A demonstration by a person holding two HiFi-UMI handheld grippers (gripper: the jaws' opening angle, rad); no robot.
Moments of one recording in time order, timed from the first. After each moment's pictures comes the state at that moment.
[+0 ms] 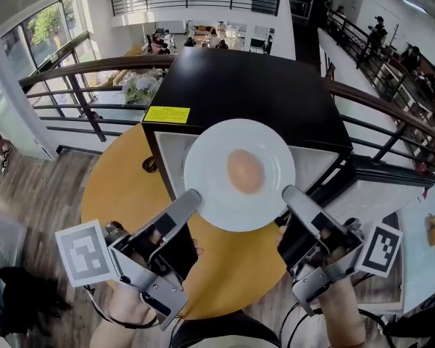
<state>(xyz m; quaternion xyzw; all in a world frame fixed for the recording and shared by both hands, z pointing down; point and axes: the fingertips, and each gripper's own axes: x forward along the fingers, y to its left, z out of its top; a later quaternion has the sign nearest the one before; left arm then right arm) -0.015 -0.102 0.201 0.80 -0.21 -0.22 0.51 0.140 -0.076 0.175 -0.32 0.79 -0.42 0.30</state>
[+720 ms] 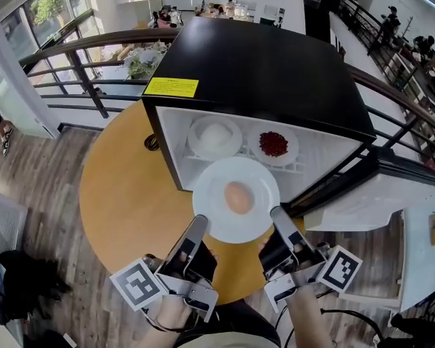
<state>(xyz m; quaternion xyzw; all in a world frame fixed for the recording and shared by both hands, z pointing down) -0.019 -0.093 0.315 0.73 -0.29 -0.30 0.54 0.125 -0.087 0.299 -0.37 0.72 -0.47 0.35</state>
